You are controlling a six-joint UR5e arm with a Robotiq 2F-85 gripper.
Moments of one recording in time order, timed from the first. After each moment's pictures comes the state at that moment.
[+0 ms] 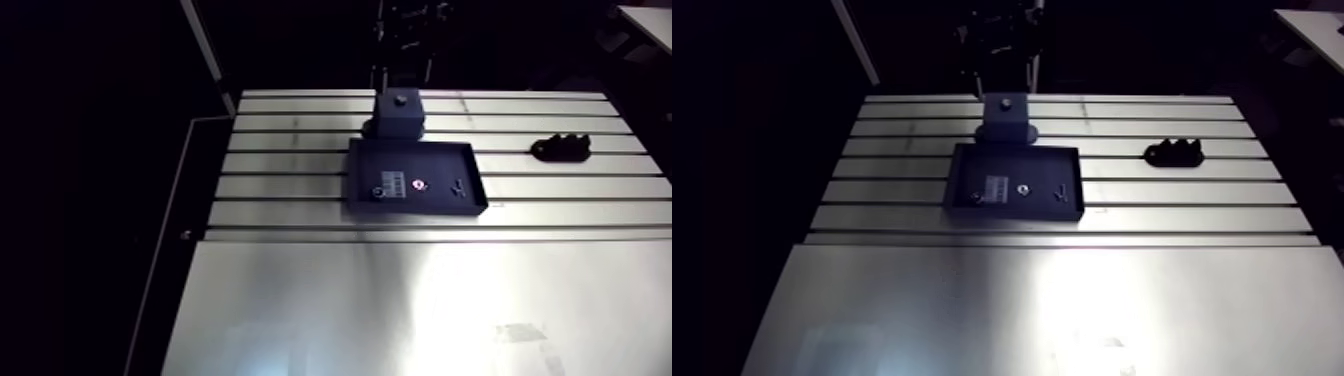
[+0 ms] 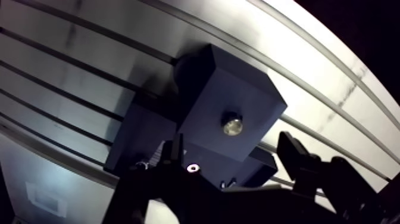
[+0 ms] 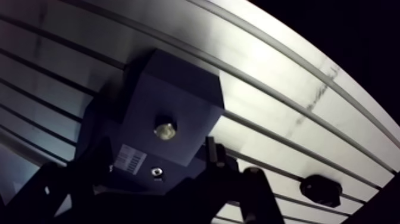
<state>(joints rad) -0.02 -1.03 1.47 -1.82 -1.65 -2.07</state>
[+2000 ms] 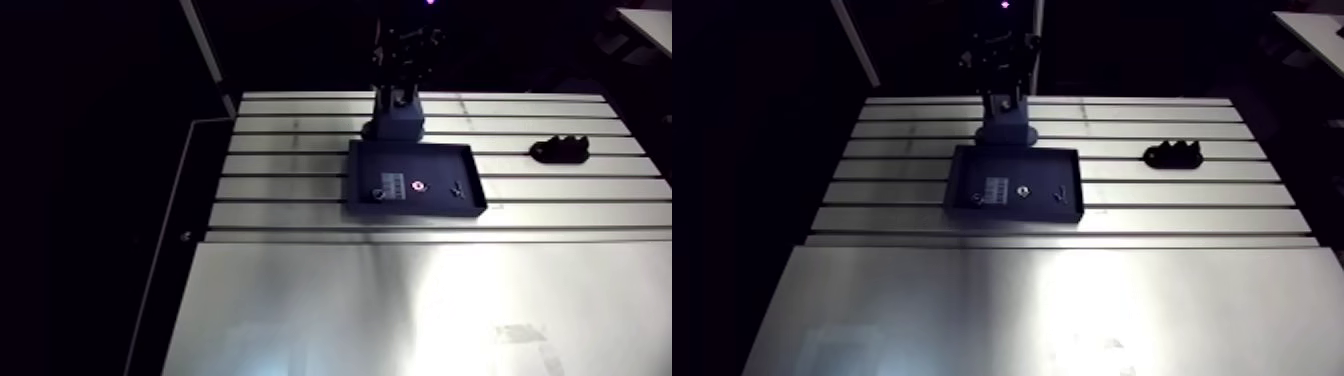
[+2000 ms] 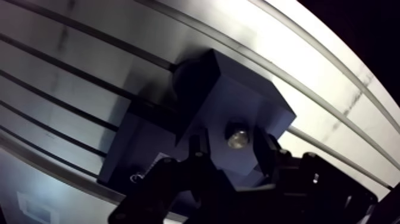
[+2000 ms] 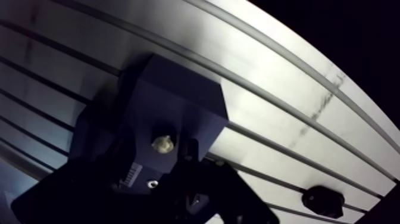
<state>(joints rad) -0.02 -1.04 1.54 -1.92 -1.65 -2.09</state>
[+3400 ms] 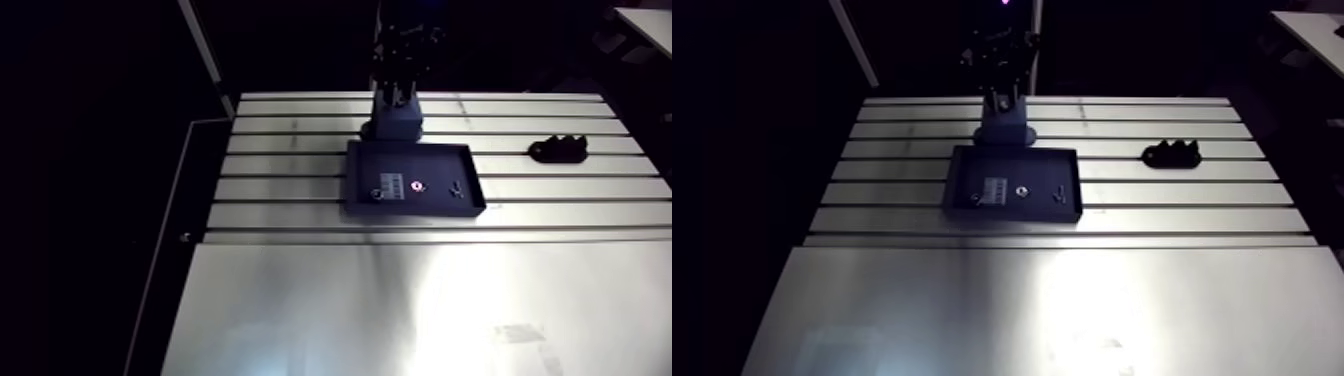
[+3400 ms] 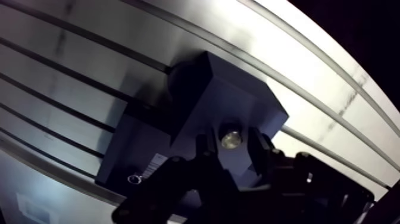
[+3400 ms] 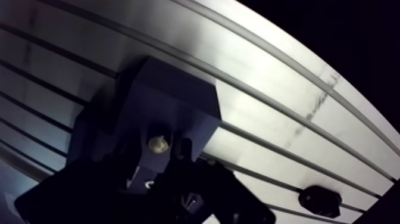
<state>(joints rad) -0.03 -1.04 1.53 -1.93 -1.65 -2.09</state>
